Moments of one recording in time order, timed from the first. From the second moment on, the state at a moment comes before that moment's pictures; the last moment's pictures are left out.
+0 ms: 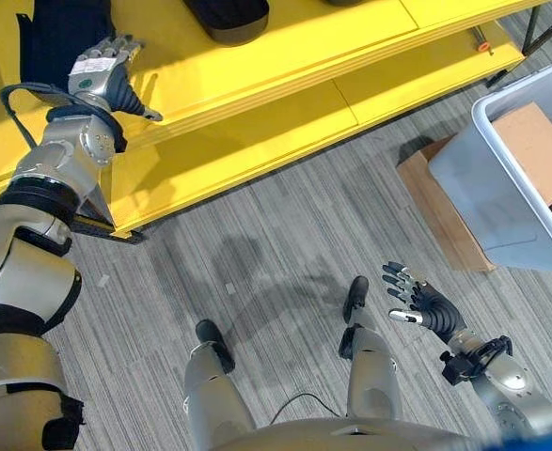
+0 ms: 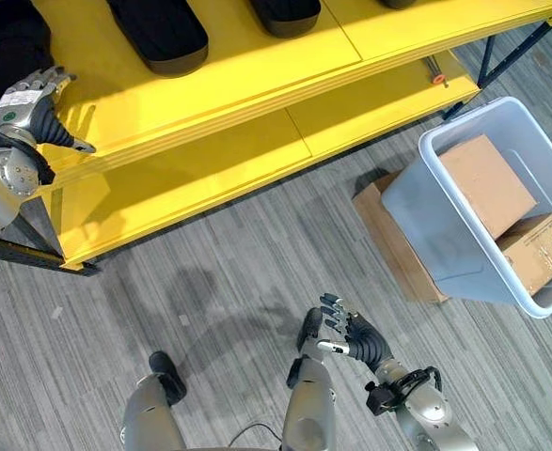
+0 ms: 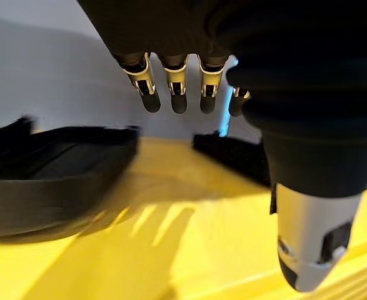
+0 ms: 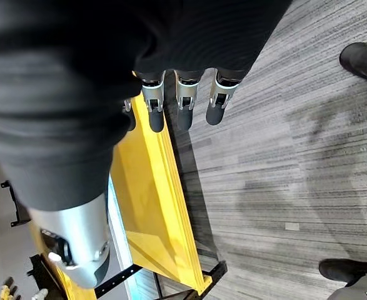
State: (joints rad) left arm -1.14 0.97 -0.73 0.85 0.23 -0.14 0.29; right arm 0.30 -0.61 0.25 -0.05 0.57 -0.14 0.25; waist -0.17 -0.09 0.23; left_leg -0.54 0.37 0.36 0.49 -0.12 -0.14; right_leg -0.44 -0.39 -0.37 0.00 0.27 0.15
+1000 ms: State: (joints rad) left arm 0.34 0.55 0.03 -0.09 -0.29 -0.36 0.10; right arm 0.15 -0.52 0.29 -0.06 0.48 -0.19 0.15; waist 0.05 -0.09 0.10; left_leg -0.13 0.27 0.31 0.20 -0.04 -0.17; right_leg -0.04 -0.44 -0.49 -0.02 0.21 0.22
